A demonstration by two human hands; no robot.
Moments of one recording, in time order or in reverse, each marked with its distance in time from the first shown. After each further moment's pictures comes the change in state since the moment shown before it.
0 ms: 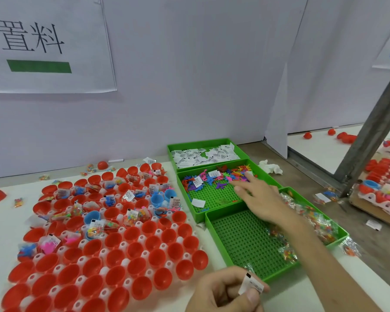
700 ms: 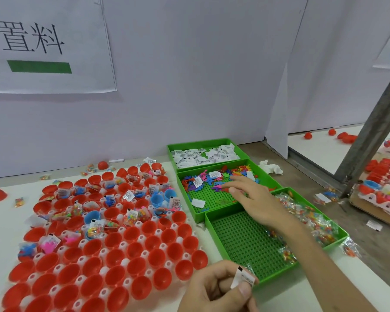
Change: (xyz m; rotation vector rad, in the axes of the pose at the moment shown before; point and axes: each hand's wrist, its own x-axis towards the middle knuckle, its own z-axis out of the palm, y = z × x) left_hand 0.000 -0.003 0.004 -0.123 -0.019 -0.003; right_hand -0.010 -0.013 0.001 0.224 0.072 -0.148
